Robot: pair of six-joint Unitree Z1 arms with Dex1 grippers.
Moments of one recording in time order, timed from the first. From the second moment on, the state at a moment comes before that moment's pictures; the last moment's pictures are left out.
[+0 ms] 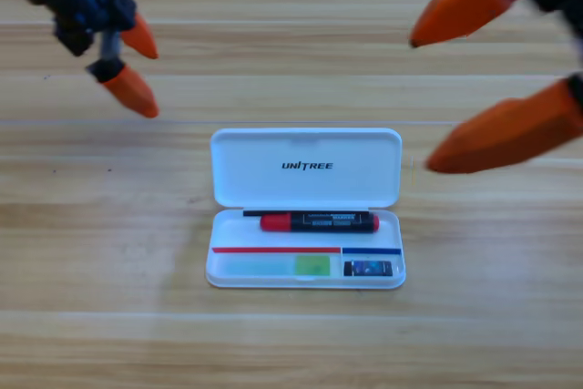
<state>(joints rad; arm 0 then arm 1) -0.32 1.99 -1.72 1.01 -0.33 1.01 0.93 1.47 -1.48 0.80 0.35 -0.53</state>
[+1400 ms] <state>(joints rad) -0.32 2.42 -2.17 1.25 -0.61 1.08 0.93 1.40 -1.39 0.77 0.57 -0.48</state>
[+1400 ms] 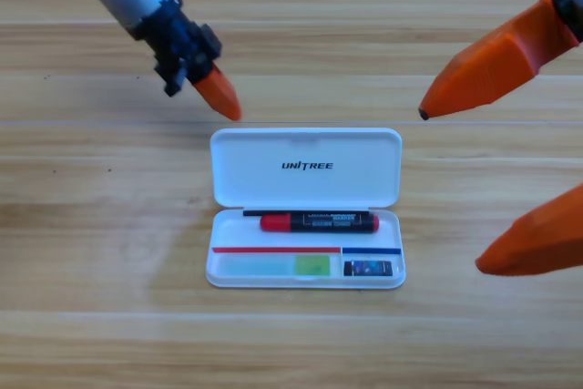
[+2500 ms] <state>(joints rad) -0.42 2.35 -1.97 1.25 -0.64 1.11 0.93 1.40 -1.39 0.76 0.58 -0.47</state>
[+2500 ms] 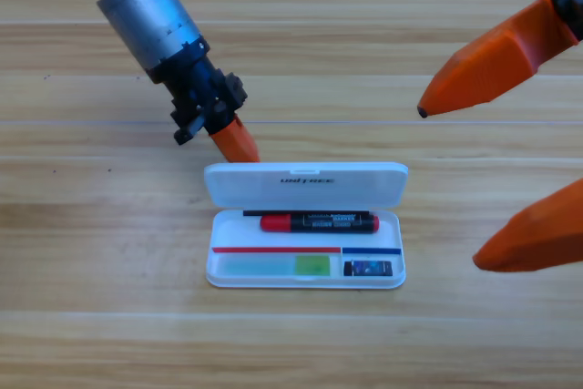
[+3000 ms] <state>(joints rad) -0.45 2.34 -1.88 1.25 -0.66 1.14 0.93 1.40 -1.39 0.76 0.58 -0.46</state>
